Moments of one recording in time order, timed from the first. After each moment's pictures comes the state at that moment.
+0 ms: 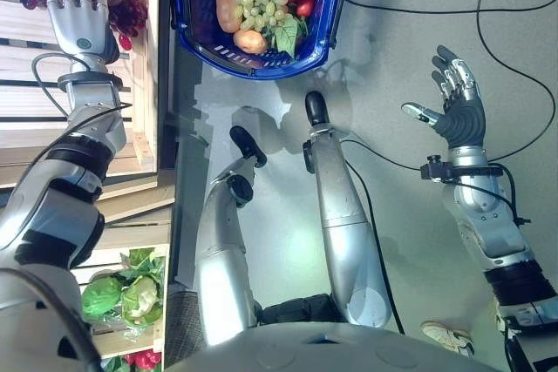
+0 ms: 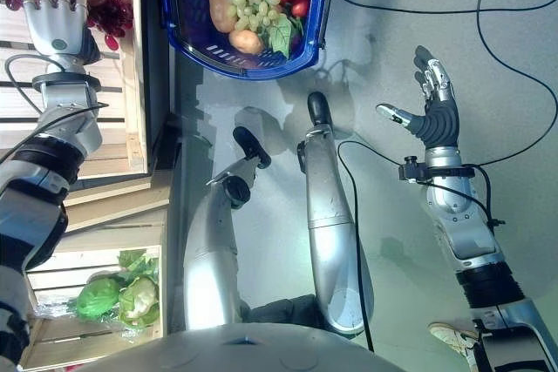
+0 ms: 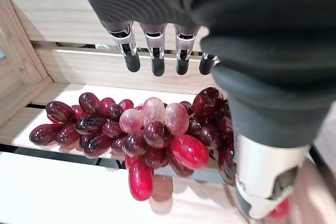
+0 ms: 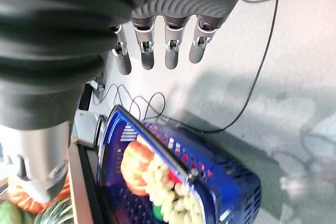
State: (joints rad) left arm -0.98 0.81 -0.63 0.86 0.81 0.46 0.56; right arm -0.13 -0.69 0.13 -0.04 0.33 -0.33 -0.30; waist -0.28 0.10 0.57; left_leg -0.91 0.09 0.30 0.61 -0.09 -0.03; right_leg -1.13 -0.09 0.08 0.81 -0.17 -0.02
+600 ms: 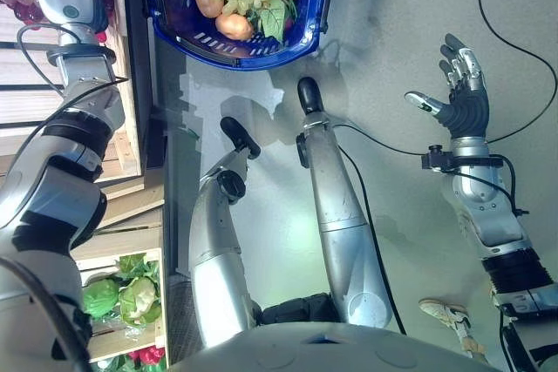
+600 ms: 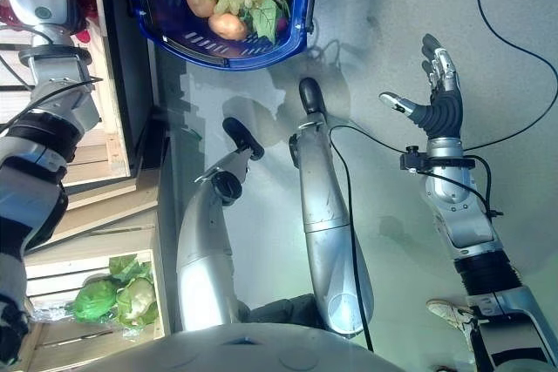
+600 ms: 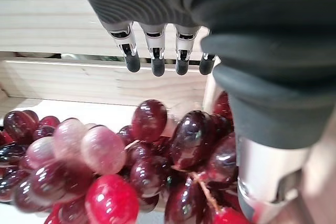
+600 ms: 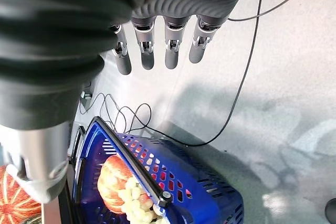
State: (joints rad) left arm -1.11 0.79 -0.70 0.93 0.78 0.50 0.56; right arm -0.20 -0.69 0.16 0.01 0.31 -0.34 -0.33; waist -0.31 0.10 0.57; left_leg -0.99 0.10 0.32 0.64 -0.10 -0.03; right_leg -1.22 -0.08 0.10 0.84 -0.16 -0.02
